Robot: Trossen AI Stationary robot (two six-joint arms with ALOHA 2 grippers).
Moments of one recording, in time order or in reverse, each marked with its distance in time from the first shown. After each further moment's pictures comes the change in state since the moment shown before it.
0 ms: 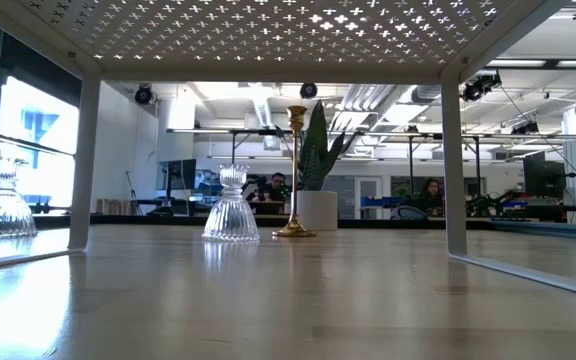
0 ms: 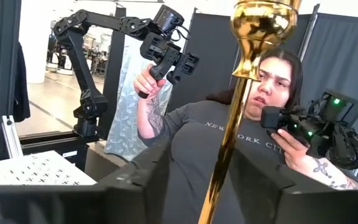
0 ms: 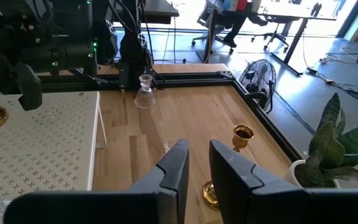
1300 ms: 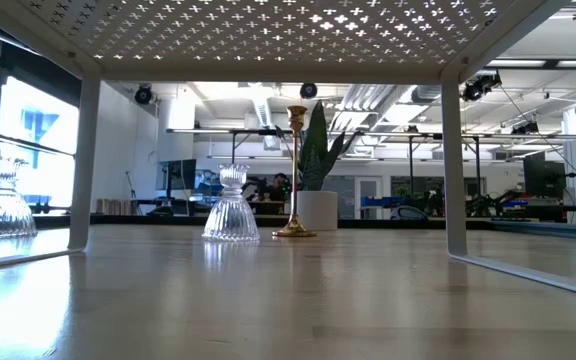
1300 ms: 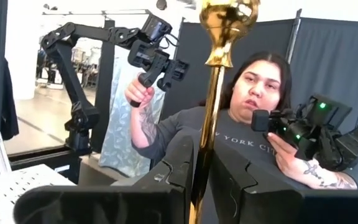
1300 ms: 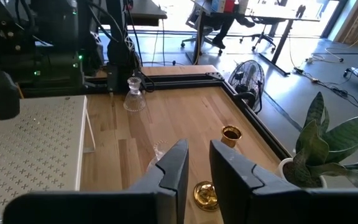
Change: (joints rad) left arm 0.001 0.069 0.000 0.136 0.032 0.001; right arm 0.000 0.000 0.000 0.002 0.050 0.007
